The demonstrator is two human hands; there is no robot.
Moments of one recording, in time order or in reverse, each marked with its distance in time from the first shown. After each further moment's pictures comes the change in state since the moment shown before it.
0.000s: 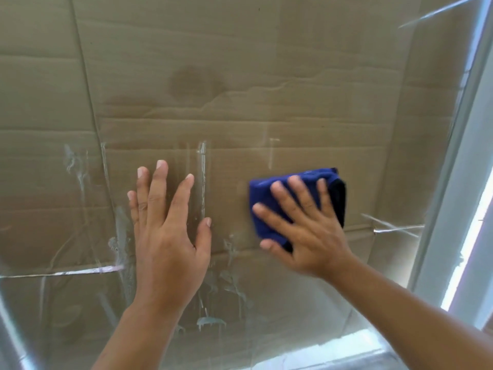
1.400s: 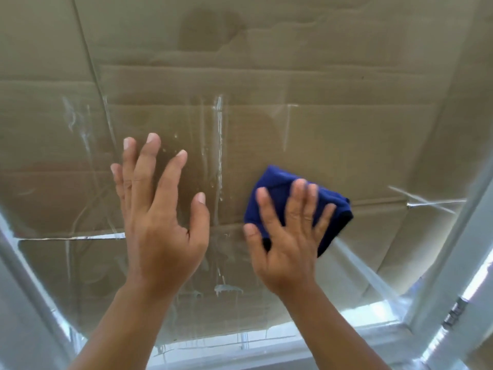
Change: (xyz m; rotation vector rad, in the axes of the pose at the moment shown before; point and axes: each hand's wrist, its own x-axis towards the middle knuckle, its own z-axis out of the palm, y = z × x) left_hand -0.012 -0.021 -0.011 0.006 0.096 0.040; right_hand -0.019 -0.118 0.027 0.162 0.031 0.585
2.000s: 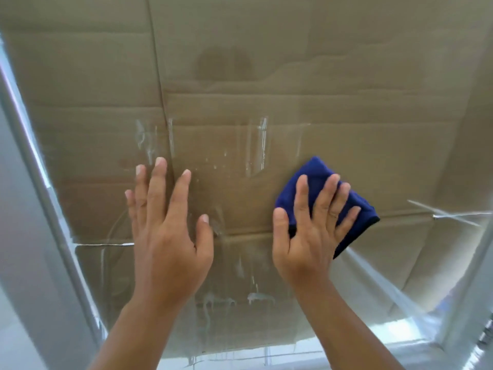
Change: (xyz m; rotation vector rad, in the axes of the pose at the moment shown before) left_hand -0.007 -0.040 -0.039 0.093 -0.143 -0.071; right_hand 0.027 -0.039 0.008 0.022 0.096 0.205
